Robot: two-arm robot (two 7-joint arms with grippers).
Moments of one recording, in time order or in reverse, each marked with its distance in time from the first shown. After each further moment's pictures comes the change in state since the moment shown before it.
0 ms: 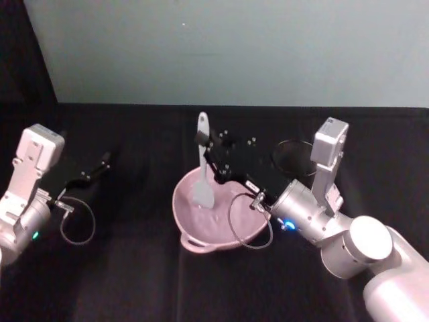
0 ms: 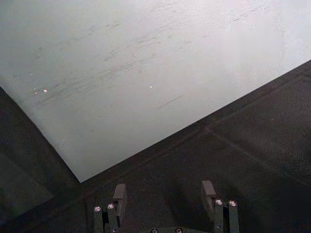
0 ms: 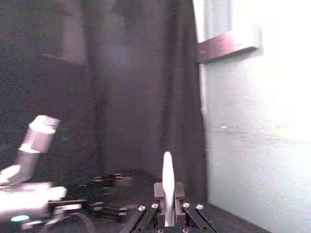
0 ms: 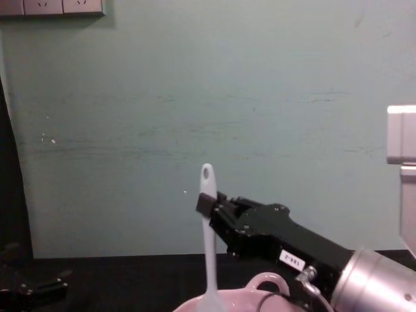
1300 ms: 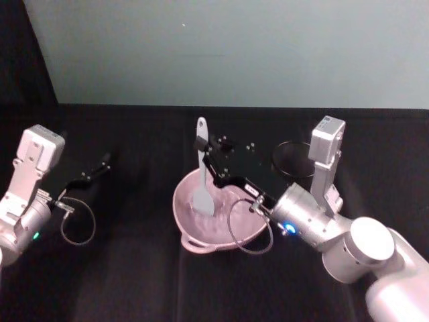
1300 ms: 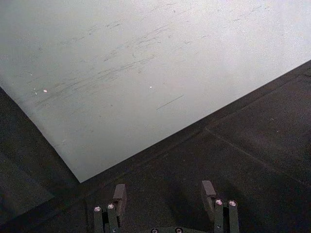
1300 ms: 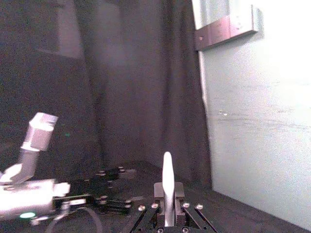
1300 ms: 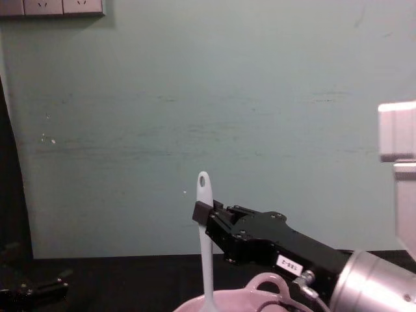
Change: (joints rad) left arm 0.000 0.000 0.000 0.000 0.000 0.000 0.000; right arm -0.029 0.009 0.007 -0.059 -0.002 0.096 -0.023
